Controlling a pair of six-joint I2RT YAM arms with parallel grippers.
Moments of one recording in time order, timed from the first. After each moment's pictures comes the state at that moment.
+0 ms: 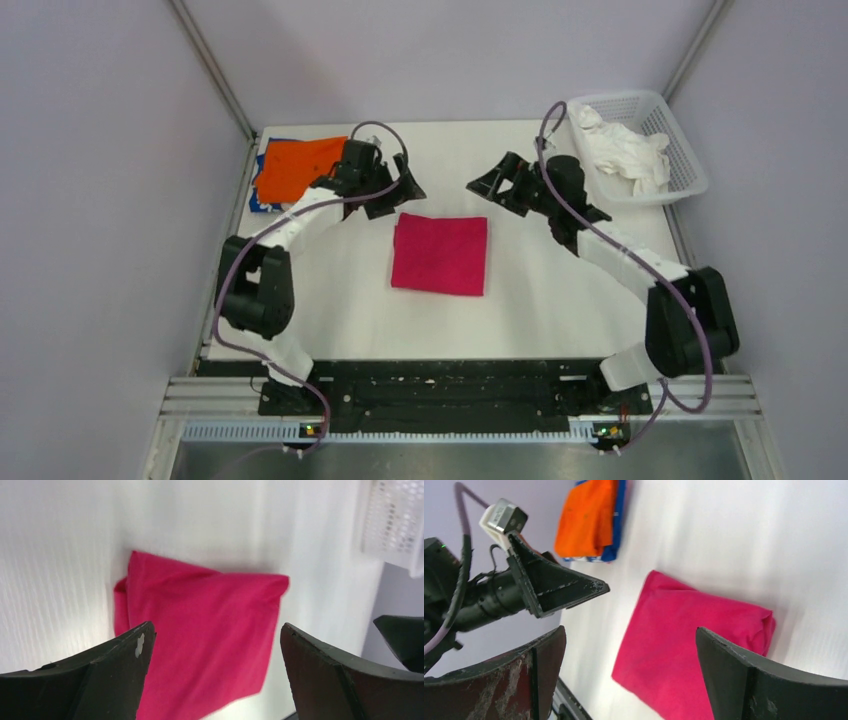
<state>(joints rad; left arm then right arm) -0.33 1.79 1.34 -0.34 0.24 -0.68 0.35 1.55 1.00 0.16 -0.36 0.79</state>
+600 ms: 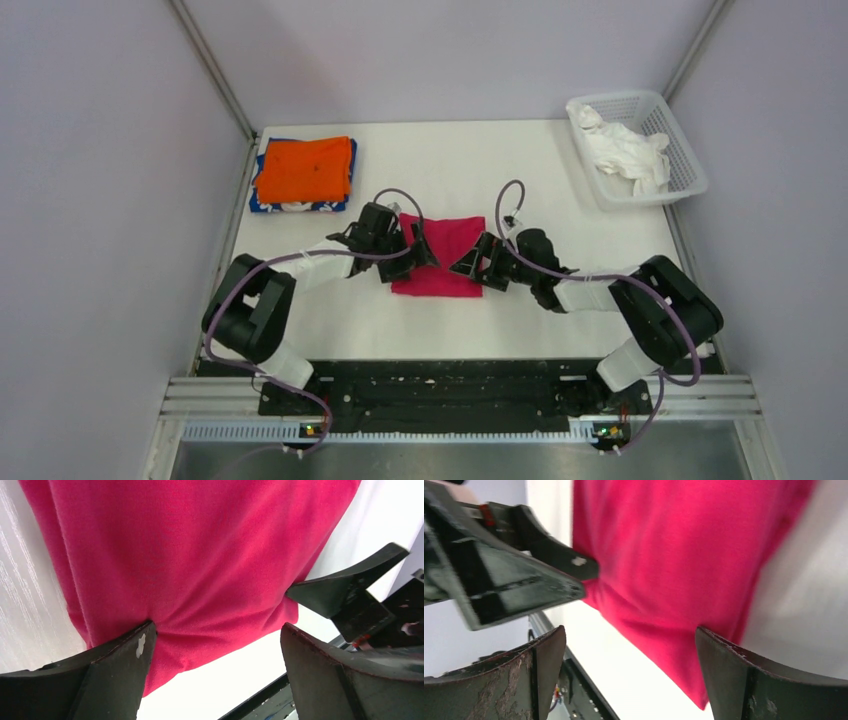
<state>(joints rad) -0.49 1.59 0.83 -0.13 0.32 -0.78 0.56 1.54 0.51 0.57 -0.41 0.92</state>
